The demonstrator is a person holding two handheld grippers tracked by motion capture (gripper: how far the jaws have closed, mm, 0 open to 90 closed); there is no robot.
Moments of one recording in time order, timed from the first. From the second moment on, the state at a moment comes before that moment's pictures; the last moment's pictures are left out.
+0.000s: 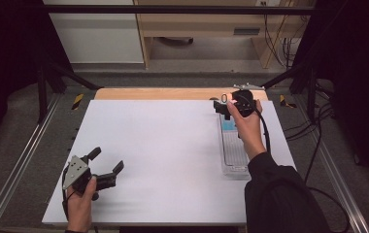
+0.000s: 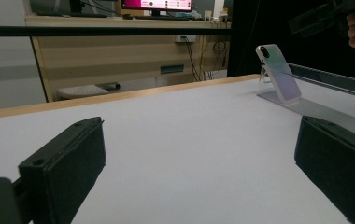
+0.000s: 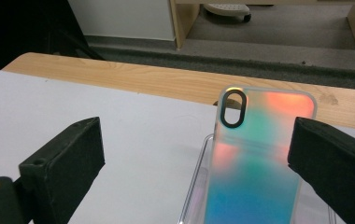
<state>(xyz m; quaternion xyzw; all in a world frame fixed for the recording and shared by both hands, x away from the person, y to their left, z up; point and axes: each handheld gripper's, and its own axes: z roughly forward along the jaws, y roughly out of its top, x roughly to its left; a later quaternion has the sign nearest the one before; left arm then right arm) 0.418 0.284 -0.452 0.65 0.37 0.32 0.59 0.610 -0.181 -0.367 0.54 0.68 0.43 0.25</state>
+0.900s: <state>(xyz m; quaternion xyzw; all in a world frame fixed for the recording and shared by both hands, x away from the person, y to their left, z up) 0.402 0.292 -0.453 0.65 0.39 0.31 0.57 0.576 -0.180 -0.350 0.51 0.71 0.43 0.23</state>
